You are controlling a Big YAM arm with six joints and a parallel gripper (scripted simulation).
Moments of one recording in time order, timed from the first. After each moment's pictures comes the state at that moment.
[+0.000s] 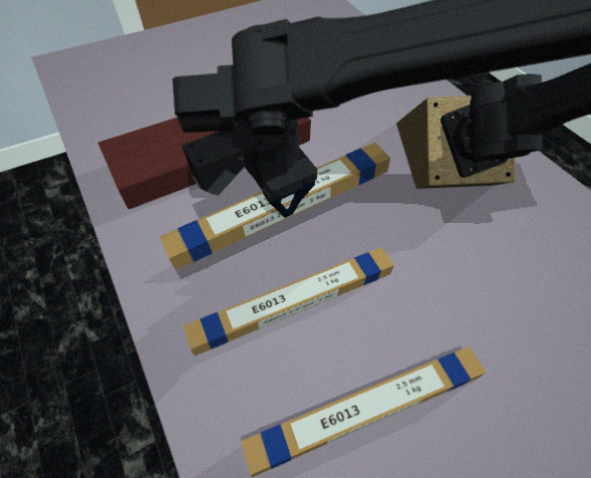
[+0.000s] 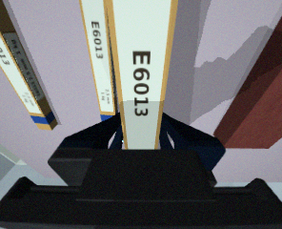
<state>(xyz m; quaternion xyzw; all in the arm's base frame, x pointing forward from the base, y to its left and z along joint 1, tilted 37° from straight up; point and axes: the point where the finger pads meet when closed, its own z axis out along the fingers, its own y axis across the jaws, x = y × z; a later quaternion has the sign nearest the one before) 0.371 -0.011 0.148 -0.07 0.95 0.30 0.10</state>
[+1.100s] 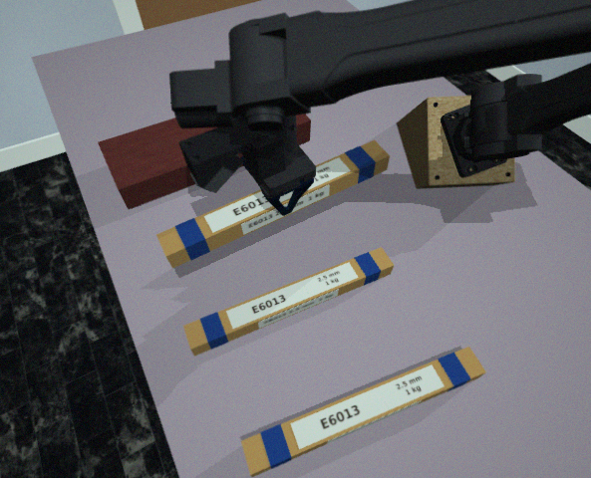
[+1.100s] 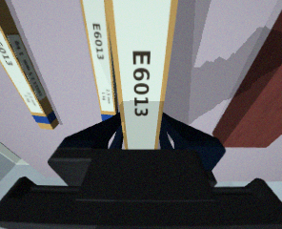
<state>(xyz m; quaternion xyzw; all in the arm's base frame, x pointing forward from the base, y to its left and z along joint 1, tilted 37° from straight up) 0.372 -0.014 0.152 -0.07 0.95 0.30 0.10</state>
